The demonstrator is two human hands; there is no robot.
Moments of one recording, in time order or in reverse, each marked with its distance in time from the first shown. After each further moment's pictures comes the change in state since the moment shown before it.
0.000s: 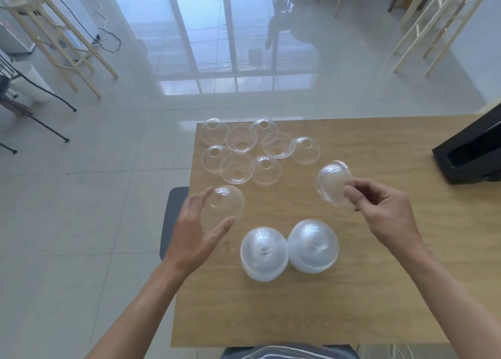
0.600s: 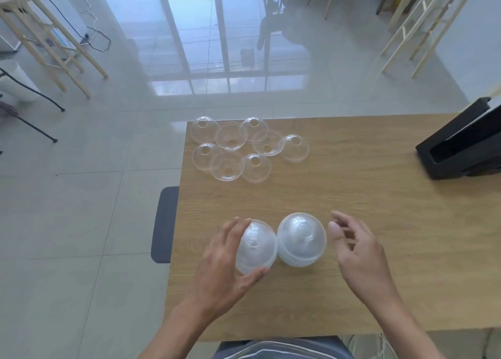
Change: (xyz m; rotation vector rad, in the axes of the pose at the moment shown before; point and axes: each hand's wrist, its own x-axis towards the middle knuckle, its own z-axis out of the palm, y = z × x) left_hand -0.075 0.036 0.045 0.165 -0.230 0.220; right_hand -0.095 -0.004 0.019 -0.288 0.013 0.098
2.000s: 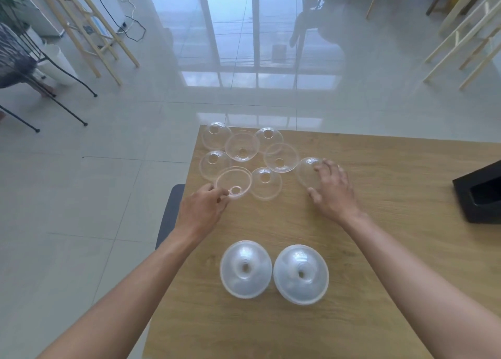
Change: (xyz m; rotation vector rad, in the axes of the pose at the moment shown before) left_hand 0.155 -0.087 -0.015 0.334 0.184 -0.284; right_hand 0.248 0.032 0.074 -0.691 -0.223 -0.282
